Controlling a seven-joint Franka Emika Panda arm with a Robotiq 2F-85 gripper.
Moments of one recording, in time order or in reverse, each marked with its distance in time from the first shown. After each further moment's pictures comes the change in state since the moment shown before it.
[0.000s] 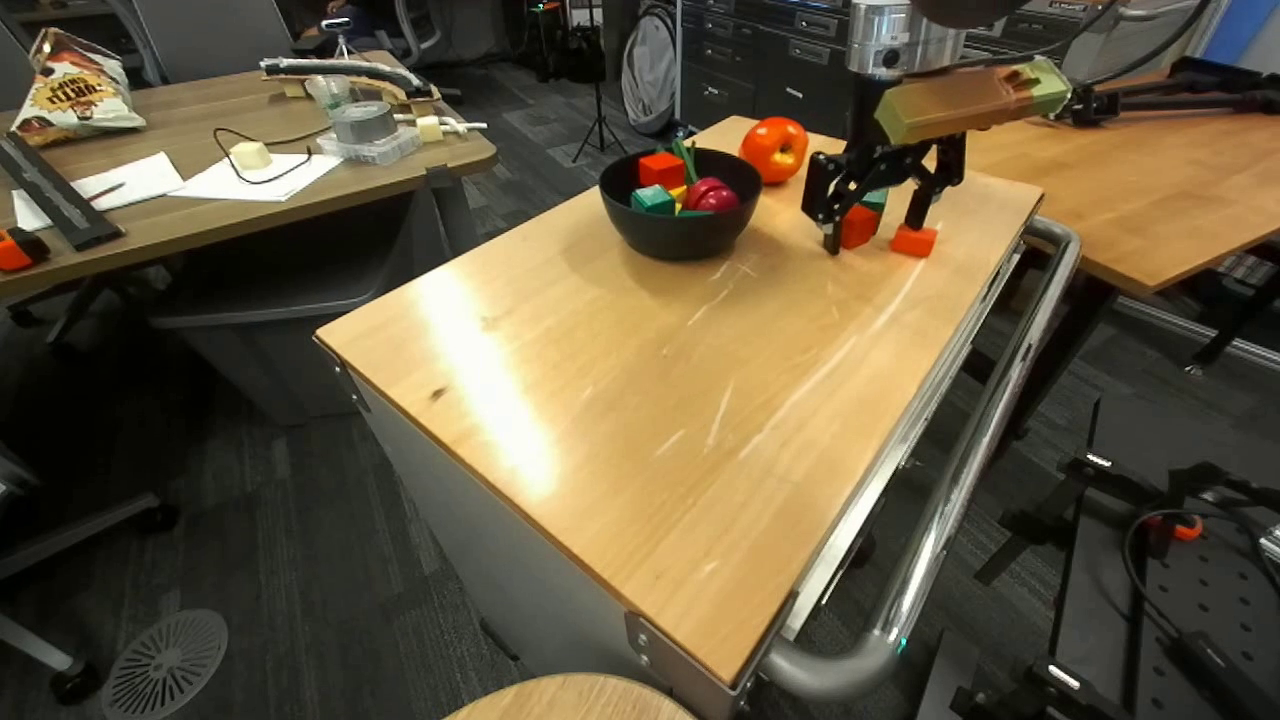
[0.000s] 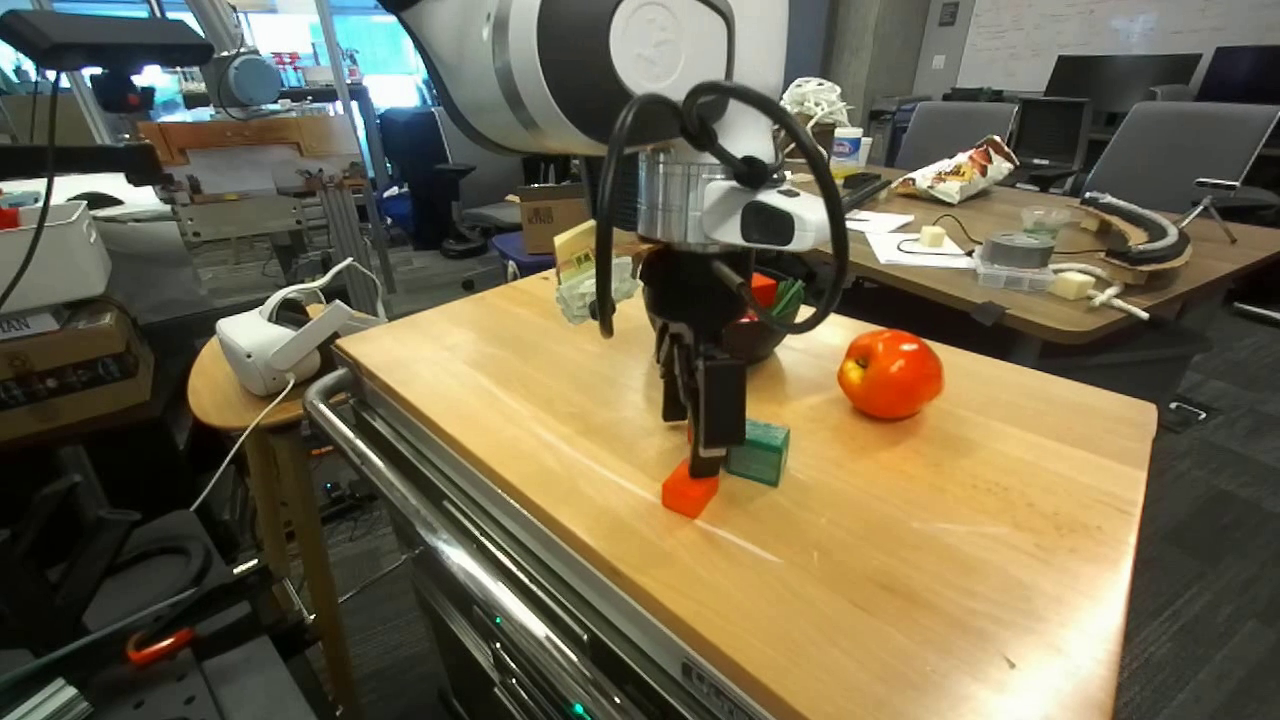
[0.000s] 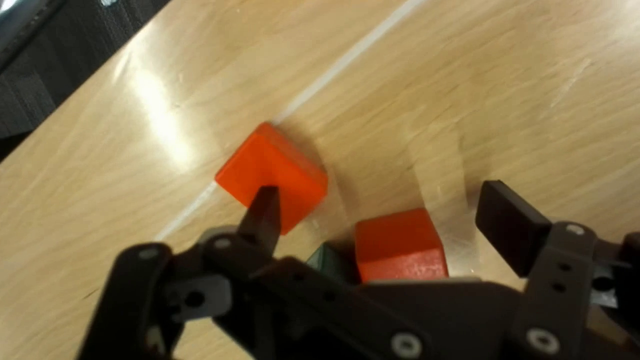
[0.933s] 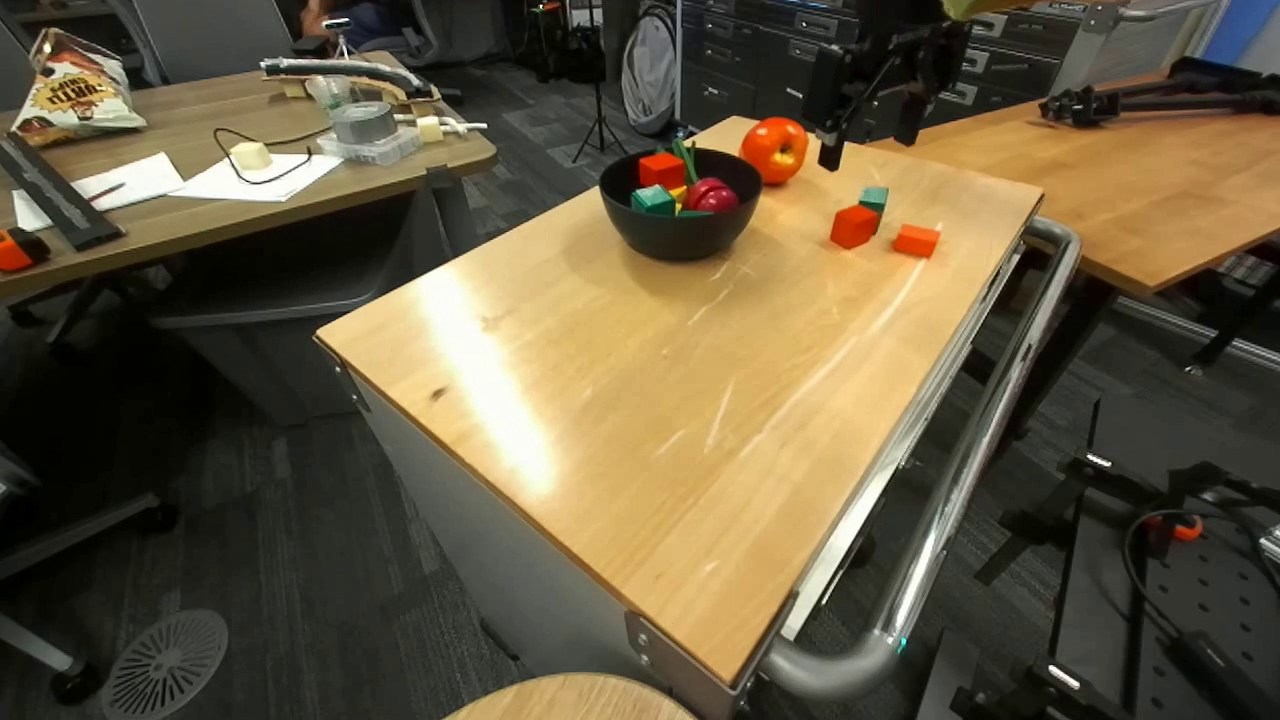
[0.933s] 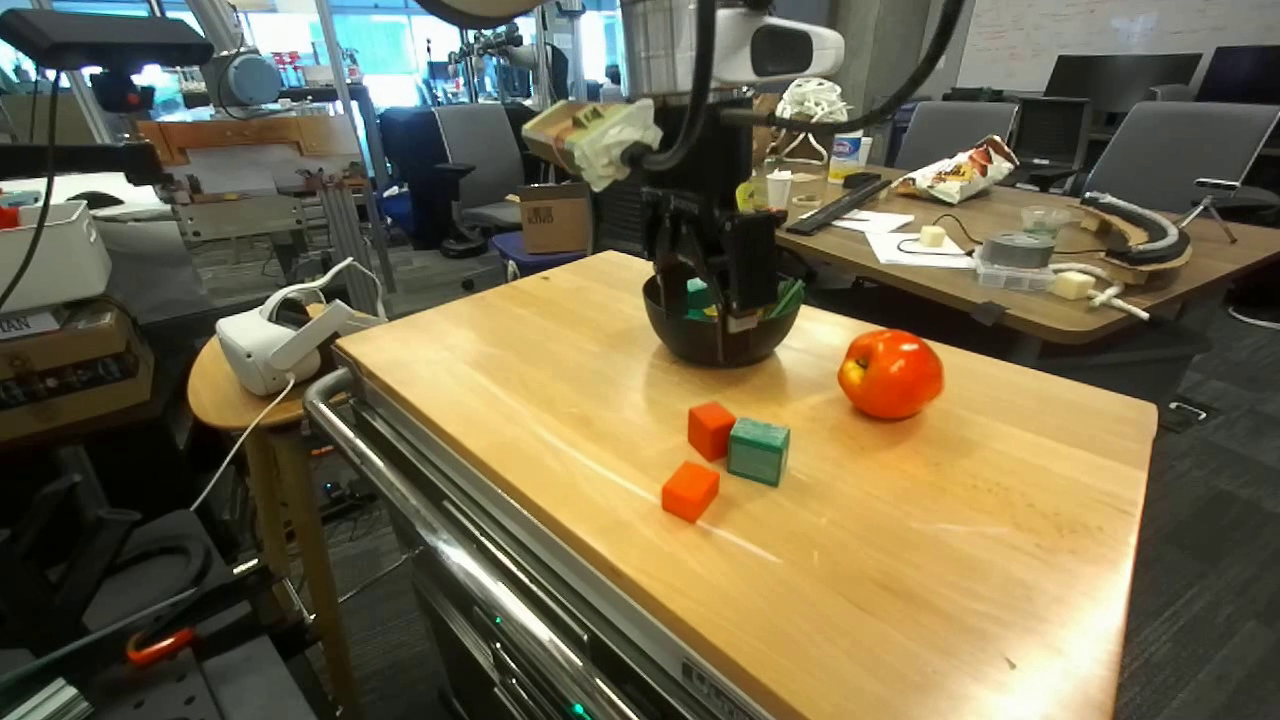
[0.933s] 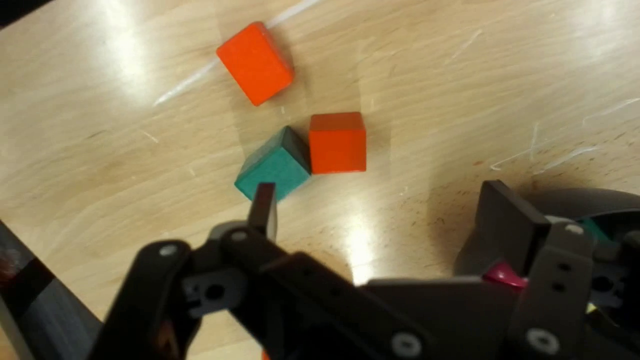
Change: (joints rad) arm 0.017 -0.171 0.011 0.005 -0.021 -0.038 -0.189
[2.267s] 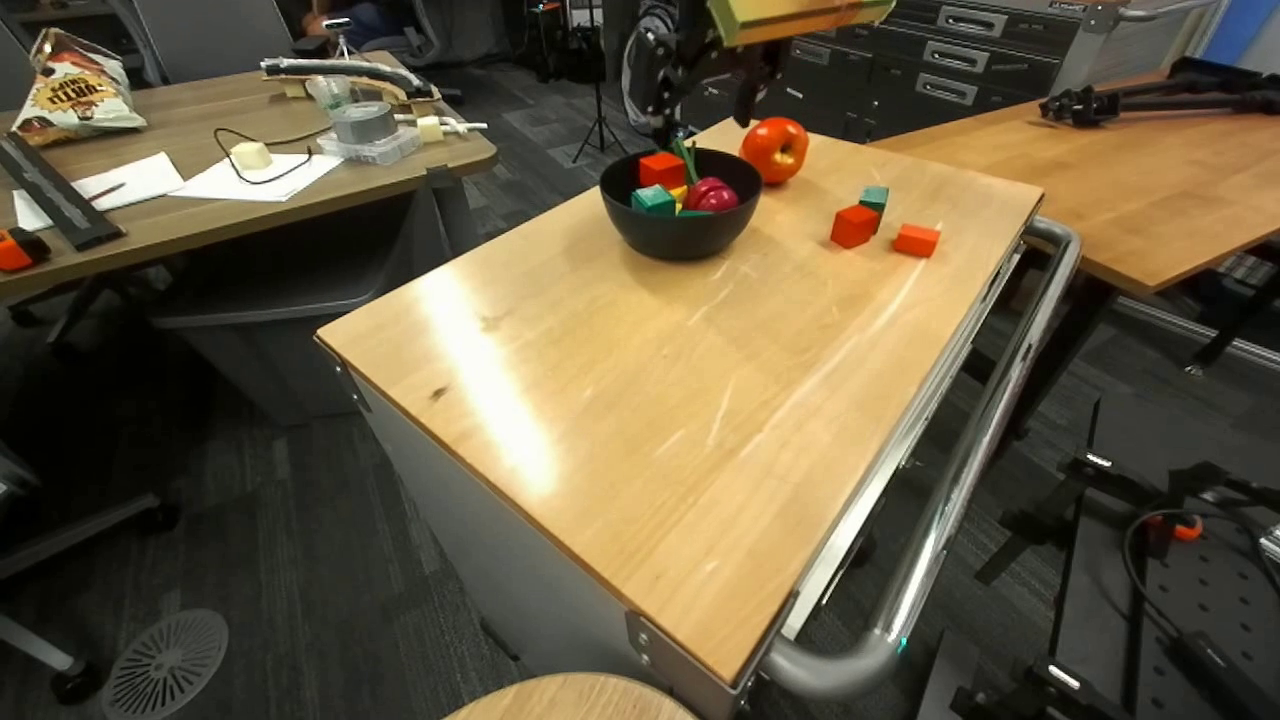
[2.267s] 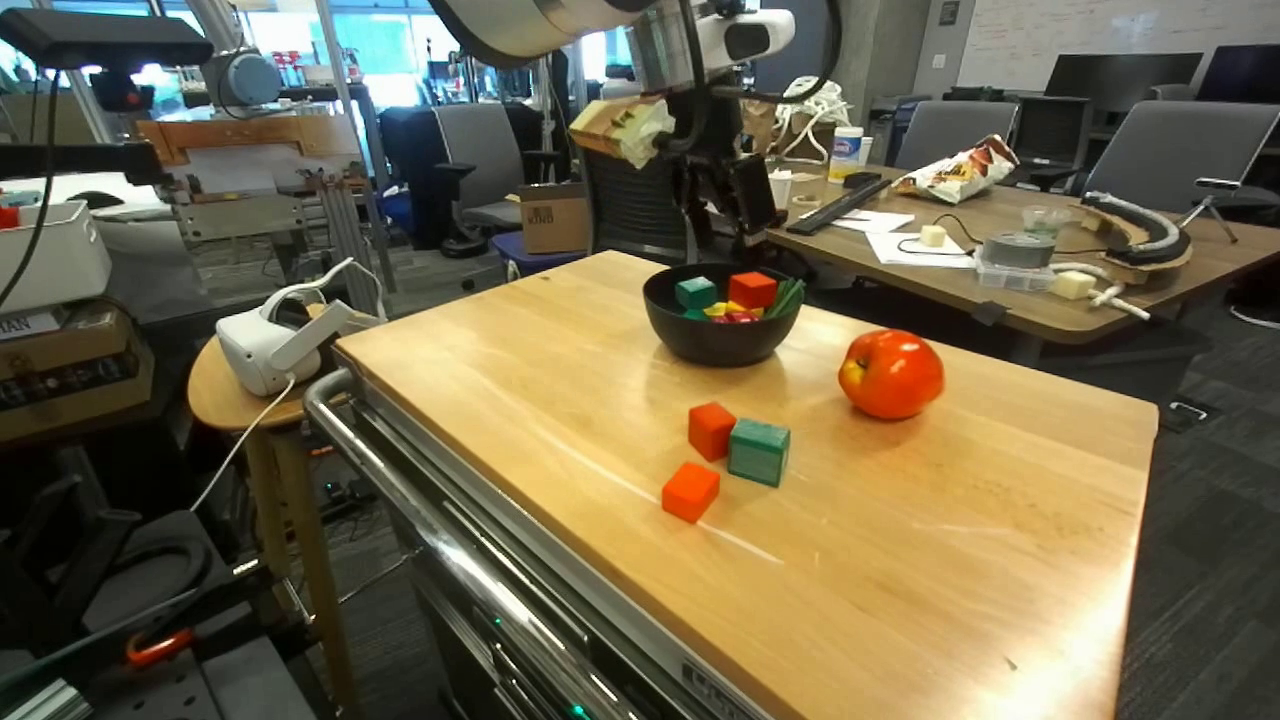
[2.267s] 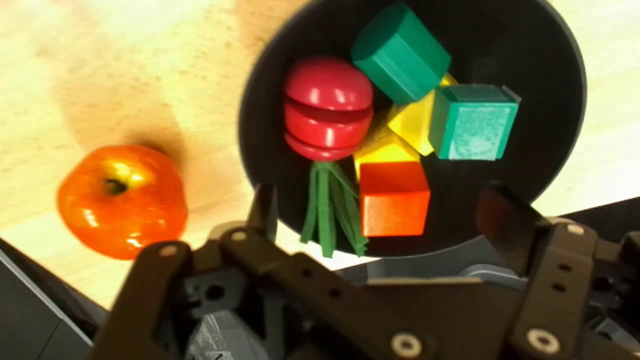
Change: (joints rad) arm 0.121 0.220 0.045 0.265 -0.099 0.143 0.221
